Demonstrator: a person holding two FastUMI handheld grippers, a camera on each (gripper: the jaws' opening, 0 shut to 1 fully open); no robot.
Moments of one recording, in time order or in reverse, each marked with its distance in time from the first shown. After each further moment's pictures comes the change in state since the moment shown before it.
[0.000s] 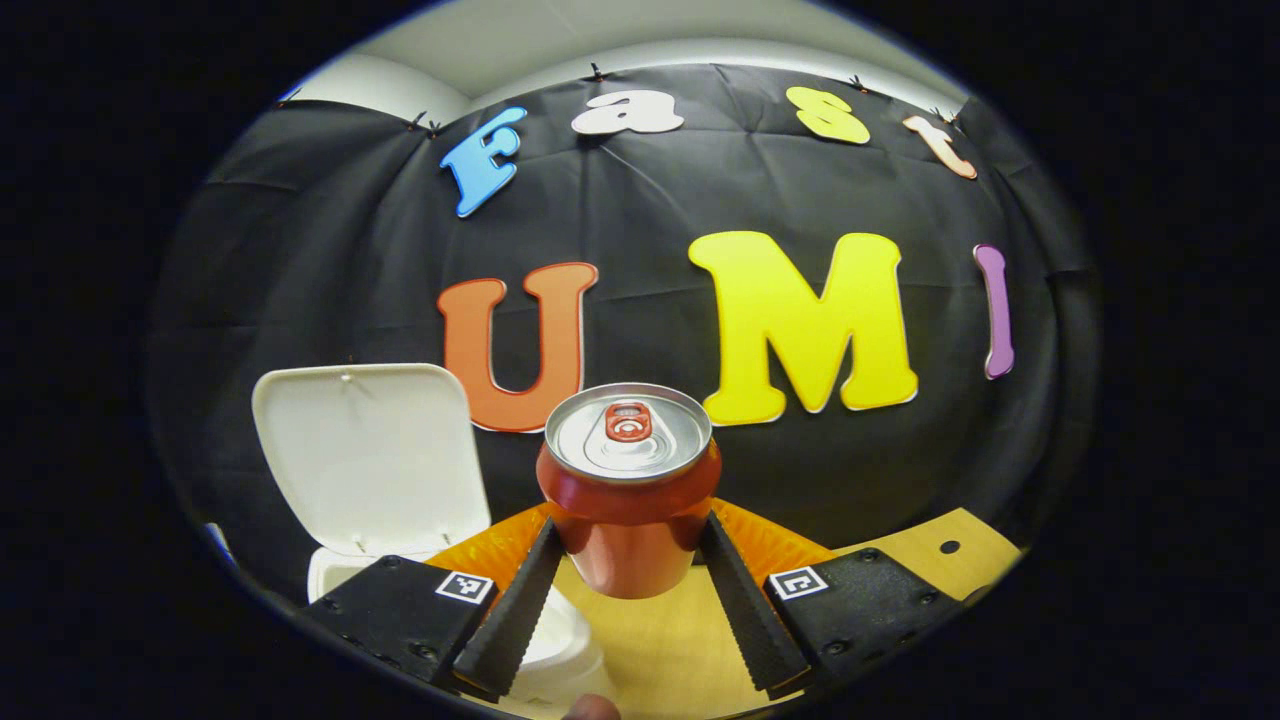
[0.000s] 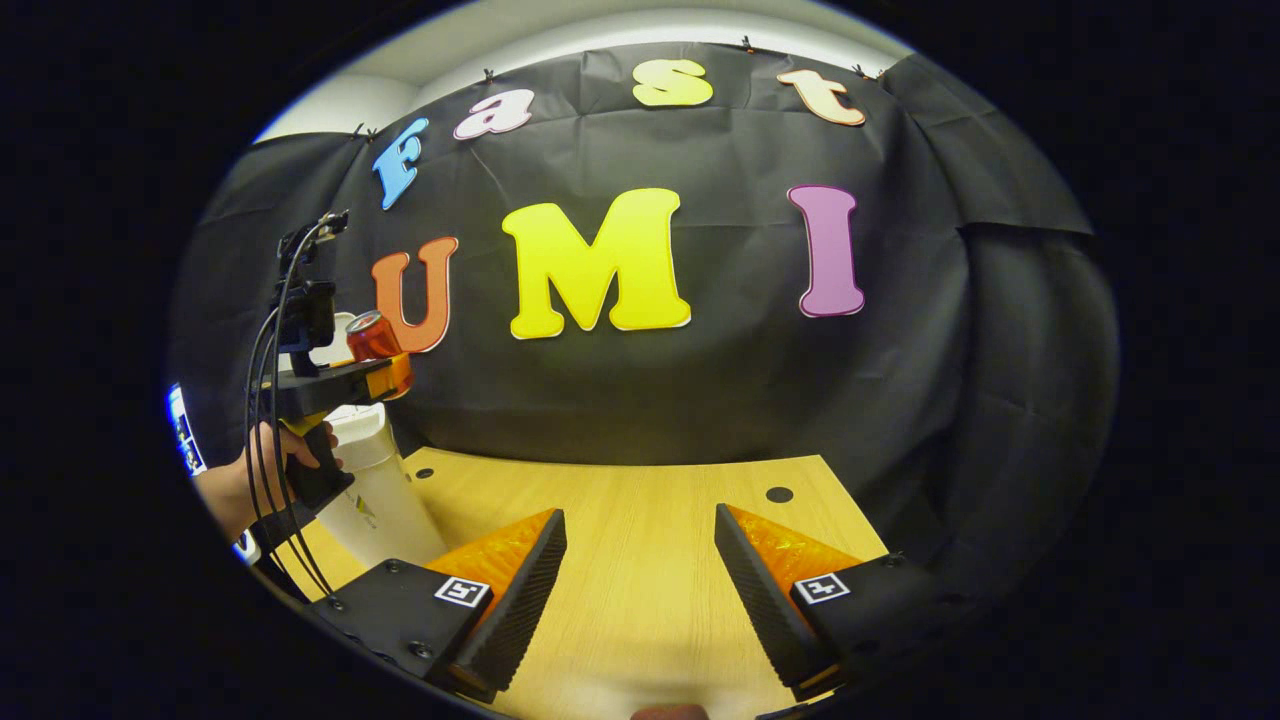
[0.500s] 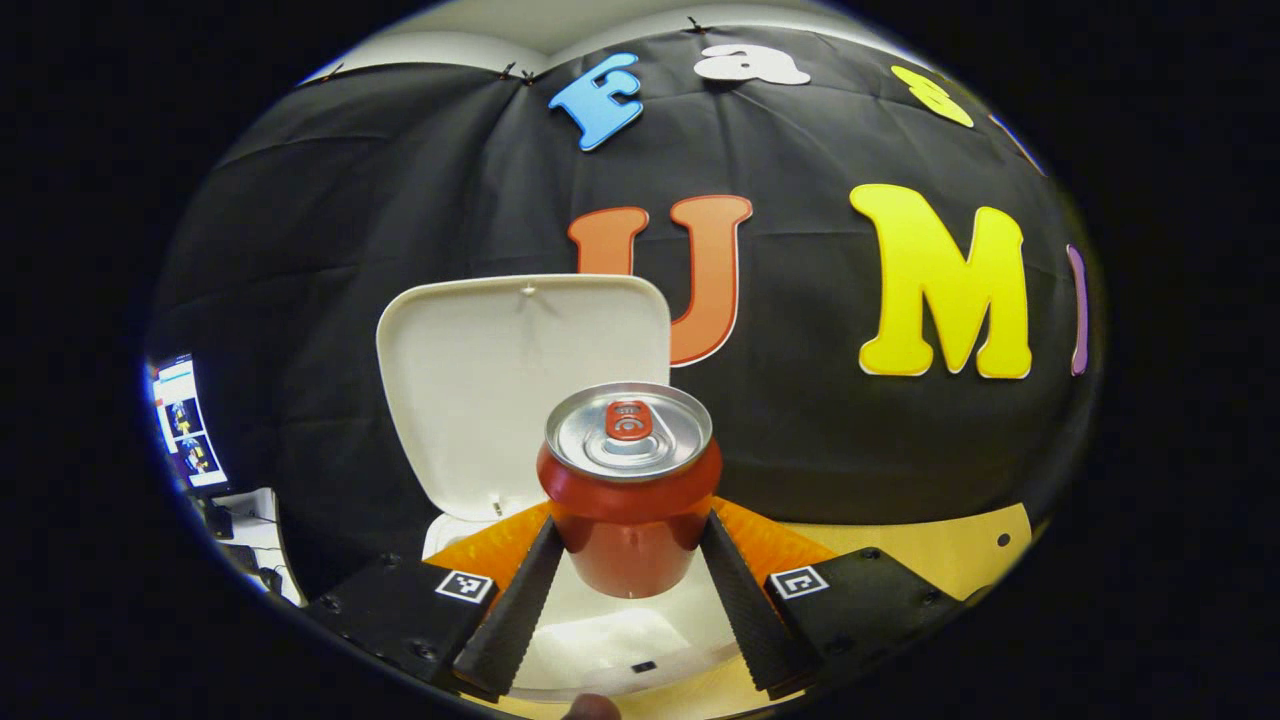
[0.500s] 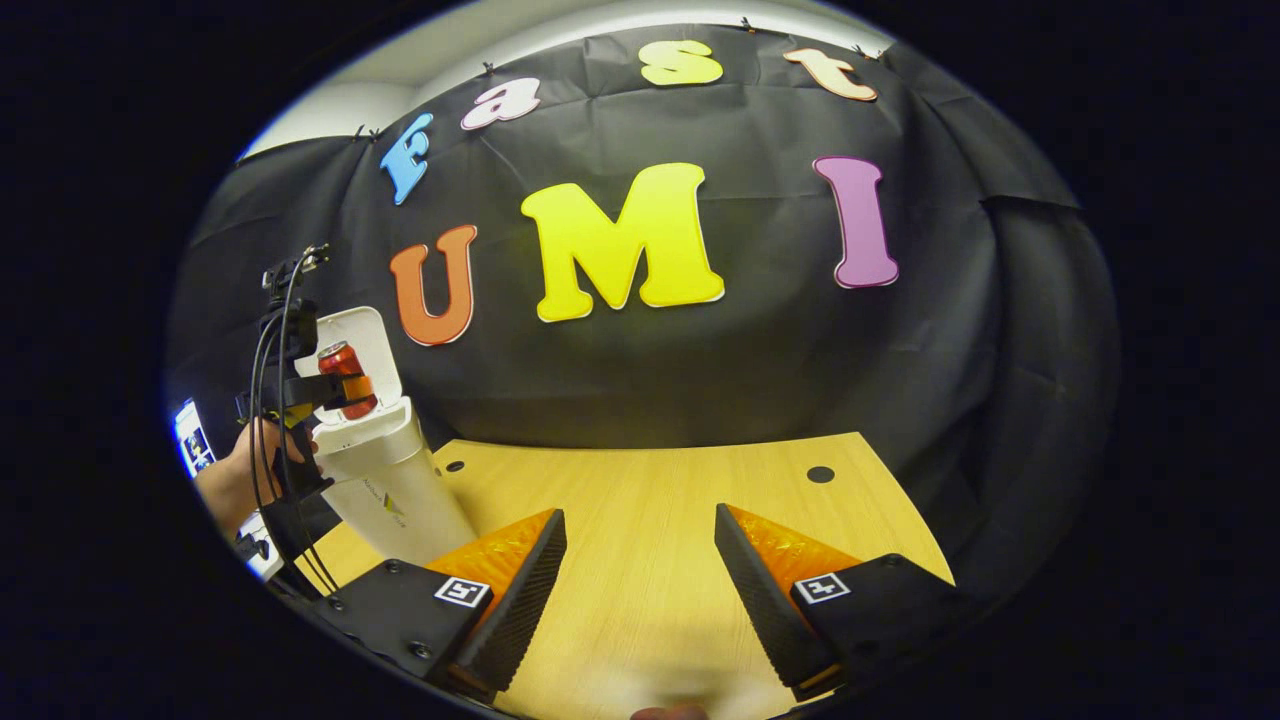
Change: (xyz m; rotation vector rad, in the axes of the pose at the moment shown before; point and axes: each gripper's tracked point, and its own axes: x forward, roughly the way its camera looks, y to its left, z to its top) left arm -0.010 0.105 -0.056 -0.086 0.217 0.233; right arm 0.013 0.033 -0.017 0.016 0.061 0.082
